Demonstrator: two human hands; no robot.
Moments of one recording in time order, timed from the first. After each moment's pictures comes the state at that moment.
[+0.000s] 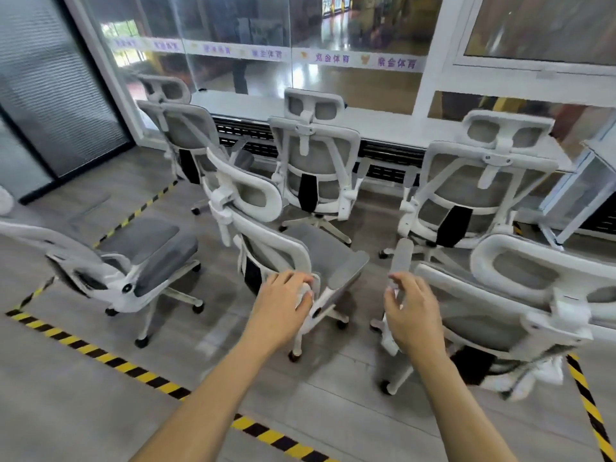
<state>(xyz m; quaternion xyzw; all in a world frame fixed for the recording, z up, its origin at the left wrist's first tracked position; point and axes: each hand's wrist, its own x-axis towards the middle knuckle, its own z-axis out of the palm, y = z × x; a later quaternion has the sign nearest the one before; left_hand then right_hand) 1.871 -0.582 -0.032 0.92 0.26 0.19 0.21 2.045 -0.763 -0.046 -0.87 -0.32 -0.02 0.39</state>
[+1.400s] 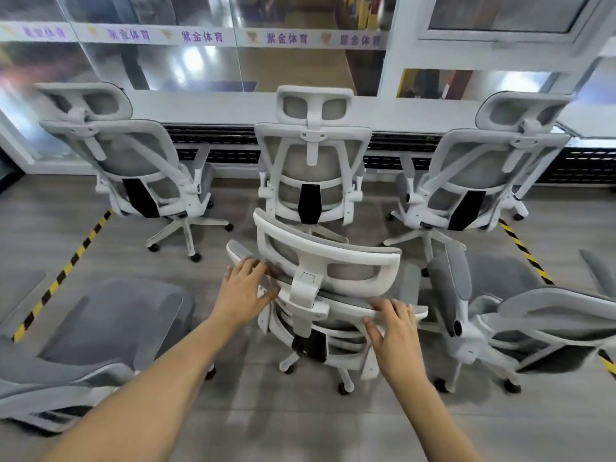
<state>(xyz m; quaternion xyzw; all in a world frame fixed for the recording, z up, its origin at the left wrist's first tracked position) 1.870 -0.049 -0.110 0.97 0.16 0.07 0.15 1.944 -0.368 -0.129 -0.91 -0.22 -0.04 0.34</state>
